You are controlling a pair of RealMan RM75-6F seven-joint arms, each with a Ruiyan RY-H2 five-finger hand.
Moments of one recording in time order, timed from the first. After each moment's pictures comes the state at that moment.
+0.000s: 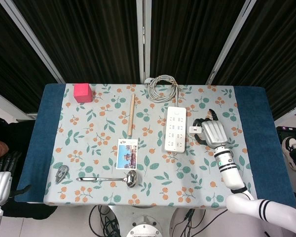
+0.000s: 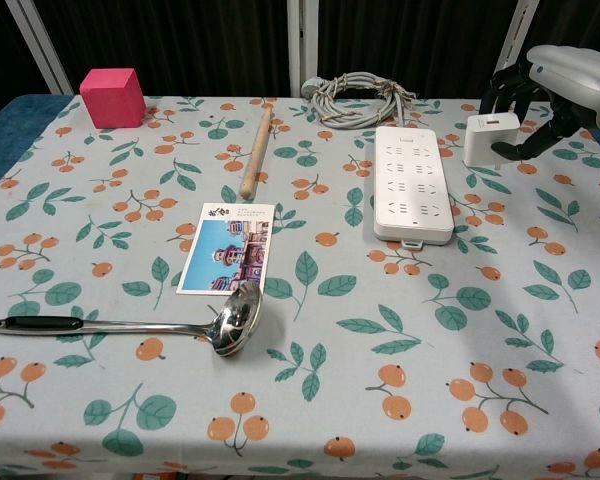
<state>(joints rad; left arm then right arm) -0.02 -1.25 -0.01 -1.38 1.48 1.48 -0.12 0.63 -1.50 0.22 -1.47 -1.09 1.12 -0.29</state>
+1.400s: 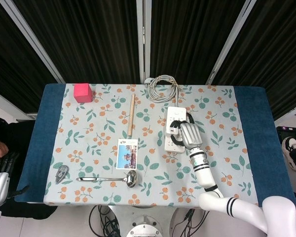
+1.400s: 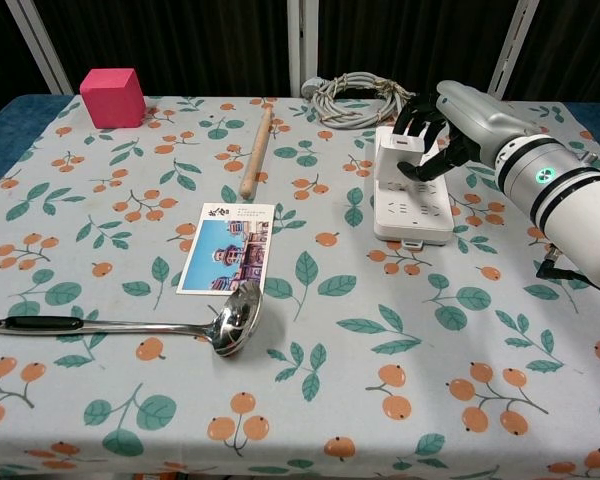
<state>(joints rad) -0.02 -1.26 -0.01 -1.35 1.47 1.47 -0.16 0.69 -1.84 0.31 -1.19 -1.10 1.10 -0.17</state>
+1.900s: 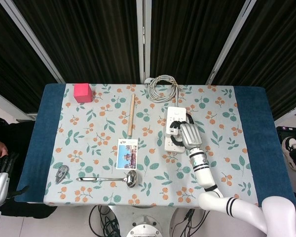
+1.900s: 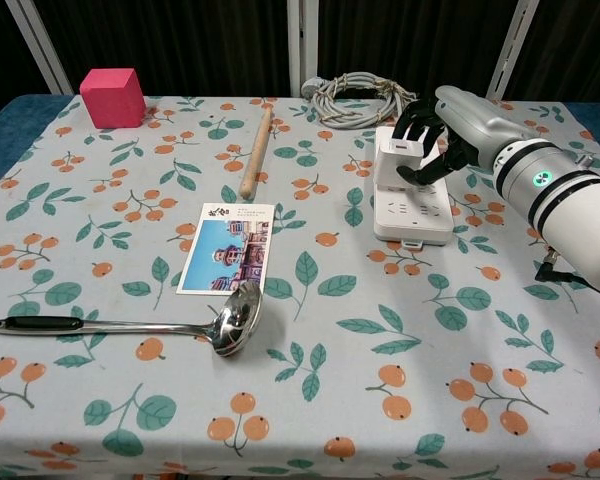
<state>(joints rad) -0.01 -1.26 -0.01 -1.34 1.47 1.47 -0.16 0.69 -1.85 0.31 -1.18 -1.10 1.08 -0.17</state>
